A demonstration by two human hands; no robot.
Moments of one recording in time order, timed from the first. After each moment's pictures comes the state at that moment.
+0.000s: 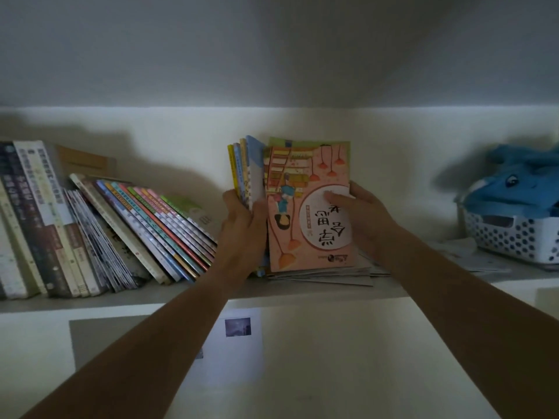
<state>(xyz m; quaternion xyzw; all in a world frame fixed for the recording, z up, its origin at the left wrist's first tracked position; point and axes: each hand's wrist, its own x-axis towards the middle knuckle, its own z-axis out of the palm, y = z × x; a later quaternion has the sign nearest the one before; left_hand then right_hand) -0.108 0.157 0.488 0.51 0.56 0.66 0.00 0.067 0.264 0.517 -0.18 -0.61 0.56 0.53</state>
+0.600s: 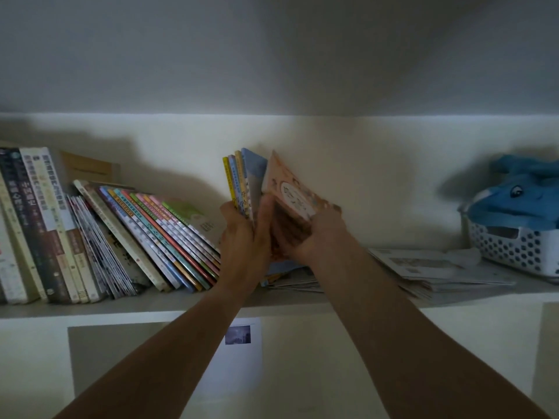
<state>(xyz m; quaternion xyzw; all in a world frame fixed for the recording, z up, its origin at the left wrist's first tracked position) -0.094 0.156 0.484 0.48 0.55 0.68 -0.06 0.001 0.195 0.531 -0.18 -0.28 0.82 0.47</state>
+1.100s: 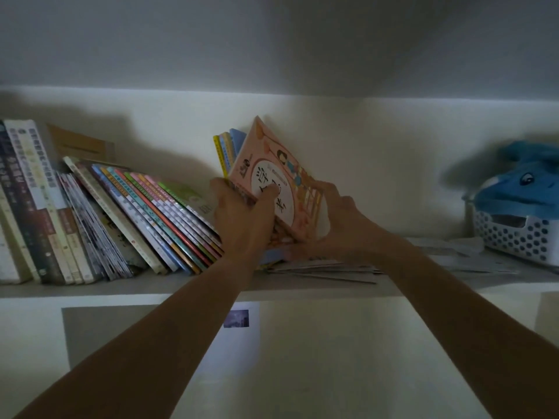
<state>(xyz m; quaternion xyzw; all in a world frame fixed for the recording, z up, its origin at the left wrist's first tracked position) -0.098 0.173 0.496 0.39 0.51 0.77 -0.05 0.061 0.224 0.514 -0.31 -0.87 0.20 0.33</state>
